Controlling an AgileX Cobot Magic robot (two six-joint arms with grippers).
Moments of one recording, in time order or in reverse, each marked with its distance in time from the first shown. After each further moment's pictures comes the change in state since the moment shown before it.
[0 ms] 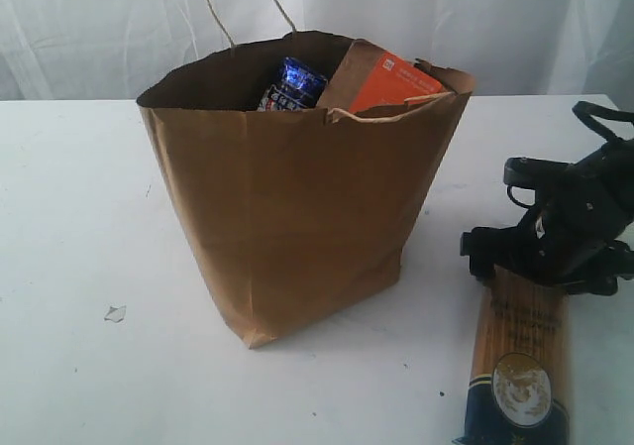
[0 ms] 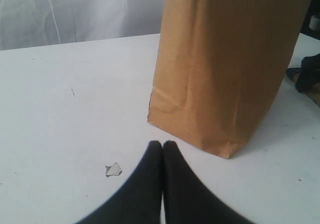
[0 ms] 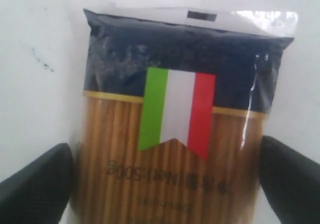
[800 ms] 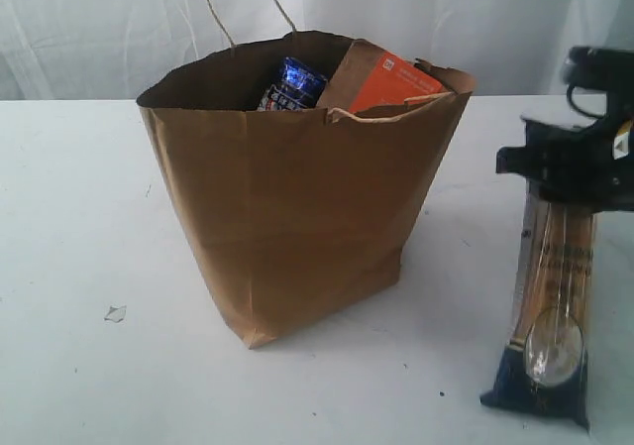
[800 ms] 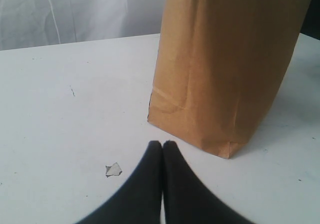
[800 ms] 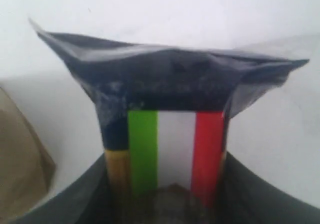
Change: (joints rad) left arm 0.000 0.000 0.000 0.000 0.000 0.000; right arm -0.004 -0.464 0.032 0.096 0.070 -0.177
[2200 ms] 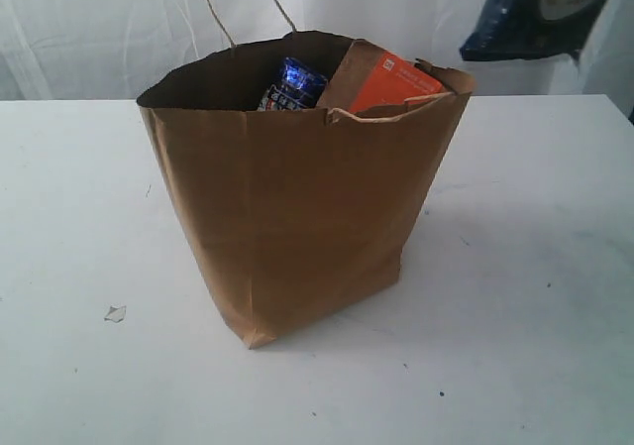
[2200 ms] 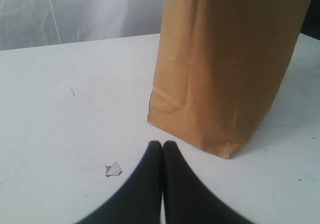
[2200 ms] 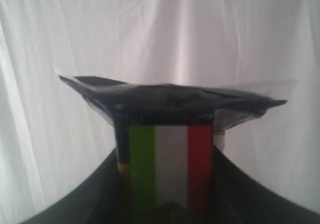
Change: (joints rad) left arm 0.000 0.000 0.000 0.000 0.000 0.000; right arm 0.125 -0.374 -0.357 -0.048 -0.430 -0.113
